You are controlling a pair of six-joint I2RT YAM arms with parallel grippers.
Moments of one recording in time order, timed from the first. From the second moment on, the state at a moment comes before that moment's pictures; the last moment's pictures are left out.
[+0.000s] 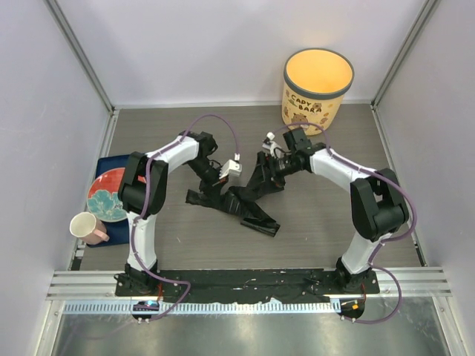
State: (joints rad) left arm -0.41 2.08 1.53 -1.15 0.70 1.10; right arm 0.35 1.76 1.21 -0.51 -0.91 0.38
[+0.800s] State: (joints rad) left arm -0.39 2.09 1.54 -1.15 0.71 1.10; right arm 0.42 1.74 1.09 -0.51 -0.81 0.52
